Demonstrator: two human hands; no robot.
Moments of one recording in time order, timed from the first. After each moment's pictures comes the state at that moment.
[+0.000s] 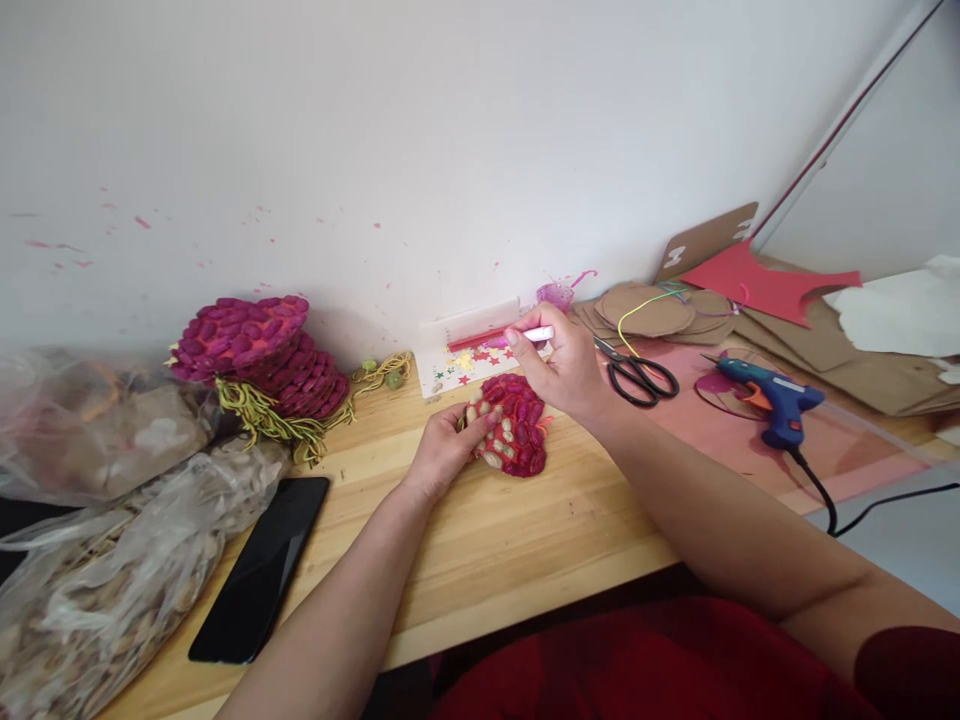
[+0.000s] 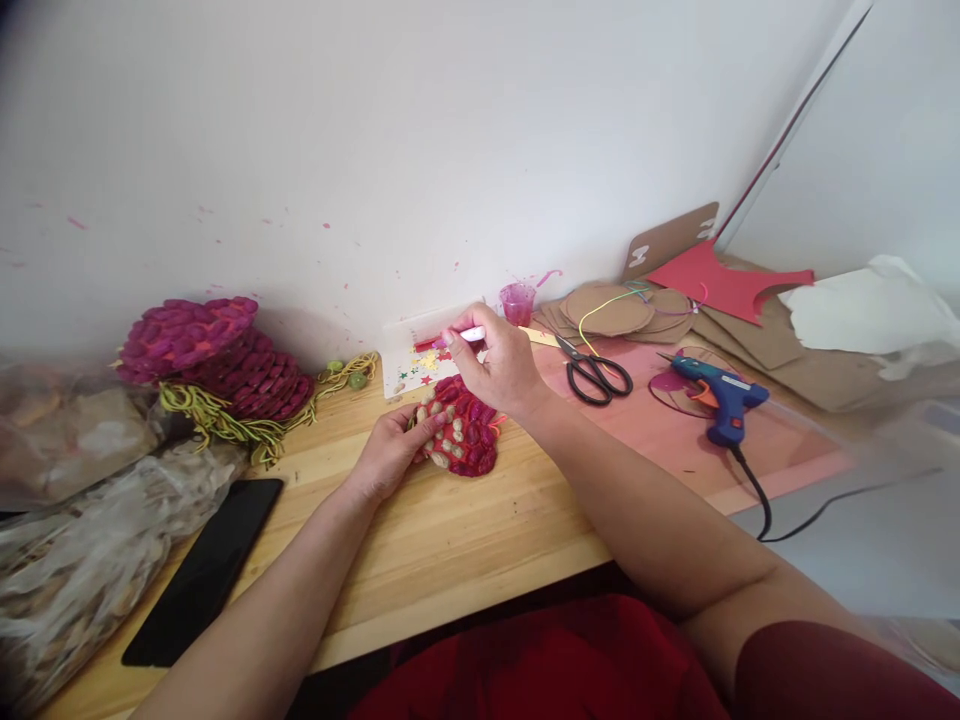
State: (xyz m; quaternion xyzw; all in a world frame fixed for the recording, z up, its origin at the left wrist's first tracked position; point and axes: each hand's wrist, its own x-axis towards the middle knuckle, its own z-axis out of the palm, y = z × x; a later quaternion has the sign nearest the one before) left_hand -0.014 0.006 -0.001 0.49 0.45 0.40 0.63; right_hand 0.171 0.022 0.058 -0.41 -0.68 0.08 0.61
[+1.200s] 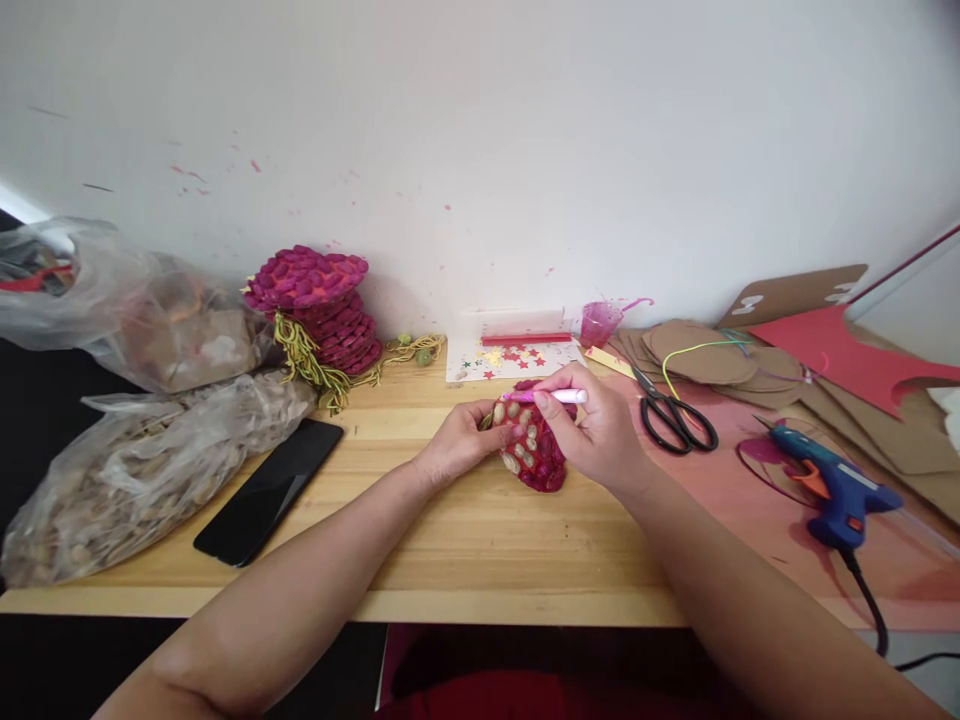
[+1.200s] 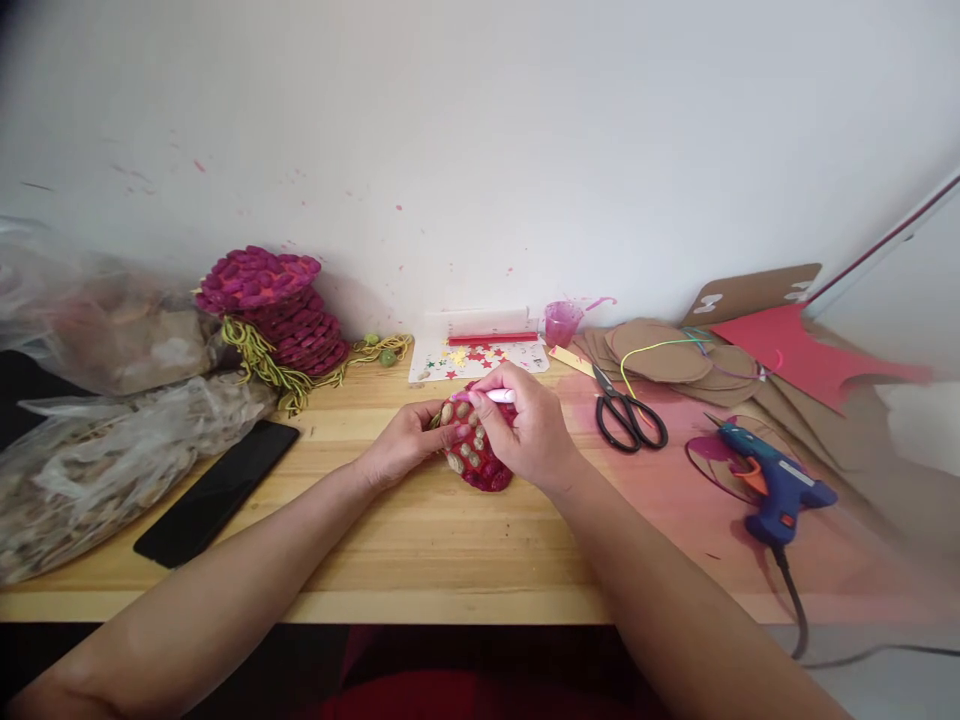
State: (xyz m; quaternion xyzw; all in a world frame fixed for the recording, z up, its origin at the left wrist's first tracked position) left_hand -0.009 -0.006 0.004 0.54 0.40 0.41 0.62; right_hand 0.181 -0.010 0.032 -0.37 -0.75 0.17 0.52
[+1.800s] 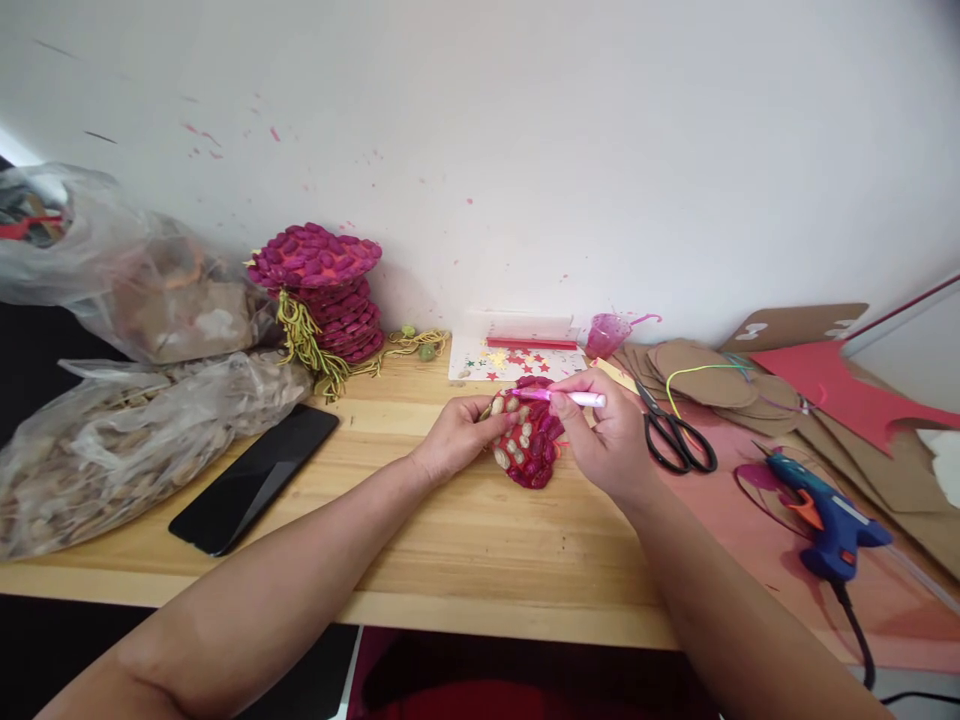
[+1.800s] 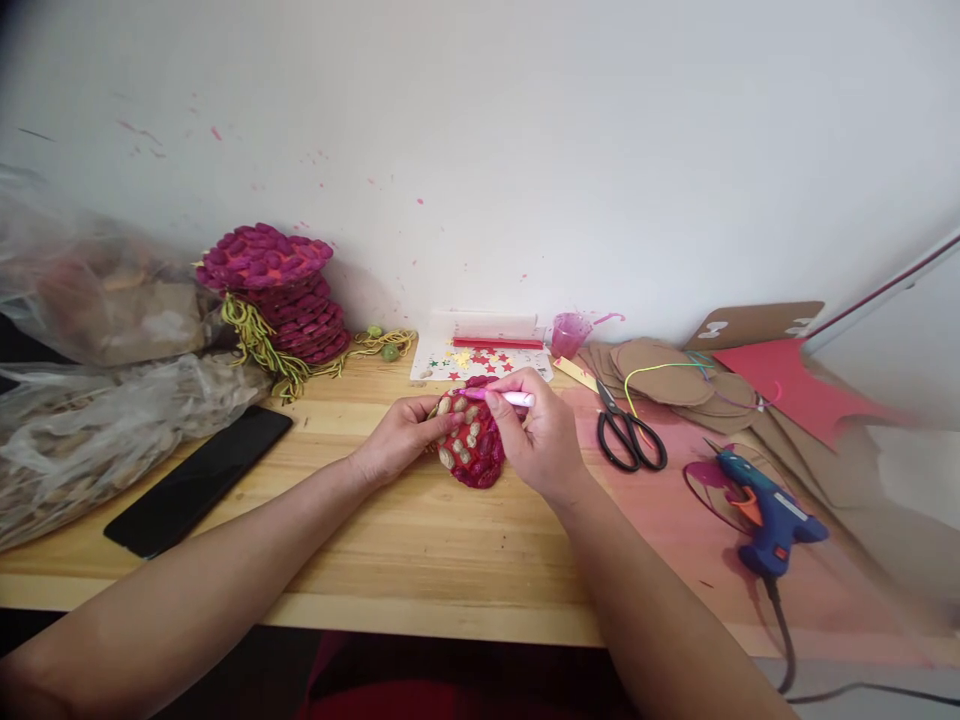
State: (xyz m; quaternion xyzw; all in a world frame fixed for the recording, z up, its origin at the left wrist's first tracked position) left_hand -0.008 0.003 -0.006 0.49 0.38 0.46 0.64; right_hand 0.186 -0.006 0.034 -0.38 -0.74 0.16 0.53
